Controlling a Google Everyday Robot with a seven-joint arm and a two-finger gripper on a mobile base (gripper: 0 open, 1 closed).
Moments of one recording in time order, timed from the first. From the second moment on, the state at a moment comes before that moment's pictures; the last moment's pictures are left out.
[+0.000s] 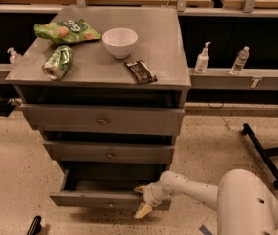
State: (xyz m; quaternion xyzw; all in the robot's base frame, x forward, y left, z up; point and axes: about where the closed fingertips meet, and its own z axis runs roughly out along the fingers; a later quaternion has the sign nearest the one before) arm 0.541 -0.008 0.176 -0.67 0.66 0.22 0.24
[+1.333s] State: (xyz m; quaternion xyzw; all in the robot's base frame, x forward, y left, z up) arm 0.506 -0.011 0.164 -0.70 0.66 0.23 0.17
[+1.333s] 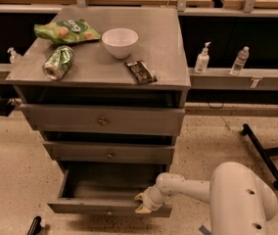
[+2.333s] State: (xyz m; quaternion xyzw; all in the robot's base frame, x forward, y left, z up) arm 0.488 0.002 0.200 -0.70 0.61 0.30 0.21
